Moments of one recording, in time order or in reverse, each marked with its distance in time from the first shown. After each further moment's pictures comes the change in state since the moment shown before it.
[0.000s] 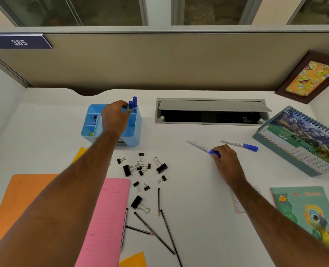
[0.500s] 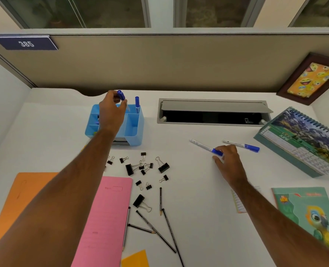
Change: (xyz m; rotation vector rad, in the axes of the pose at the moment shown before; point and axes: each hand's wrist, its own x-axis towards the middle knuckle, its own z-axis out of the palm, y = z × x) left_hand -0.001 0.008 -0.030 -0.439 0.093 -0.099; right_hand -0.004 0.005 0.002 0.122 0.003 0.070
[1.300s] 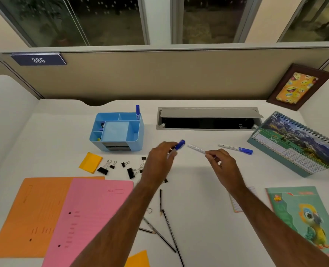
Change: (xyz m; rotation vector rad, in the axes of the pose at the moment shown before) left_hand -0.185 0.052 0.048 0.100 -0.398 0.324; right_hand -0.042 -0.048 -0.034 0.221 0.070 -0.228
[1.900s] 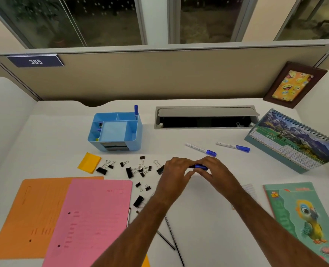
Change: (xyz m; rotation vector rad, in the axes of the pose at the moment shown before) left_hand -0.042 0.027 0.044 0.082 -0.086 0.159; right_hand -0.021 -0.014 0.006 -0.183 -0.272 -0.082
